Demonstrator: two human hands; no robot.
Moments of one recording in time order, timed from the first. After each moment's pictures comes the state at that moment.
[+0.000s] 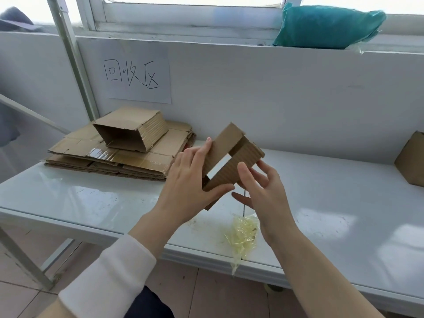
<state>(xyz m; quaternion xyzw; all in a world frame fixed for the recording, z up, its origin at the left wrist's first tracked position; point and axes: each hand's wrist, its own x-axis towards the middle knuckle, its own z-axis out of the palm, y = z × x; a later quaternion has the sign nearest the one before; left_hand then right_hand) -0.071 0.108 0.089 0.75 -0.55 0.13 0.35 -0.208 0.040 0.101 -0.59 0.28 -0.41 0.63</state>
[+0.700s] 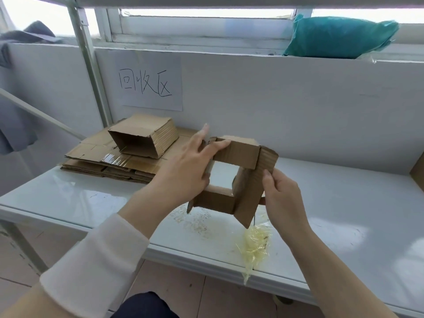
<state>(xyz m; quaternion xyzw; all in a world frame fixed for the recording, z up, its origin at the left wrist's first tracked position) -0.050 0.126 0.144 0.76 -0.60 0.14 0.20 -0.199 0.030 0.107 -0.74 0.32 -0.41 0.41</state>
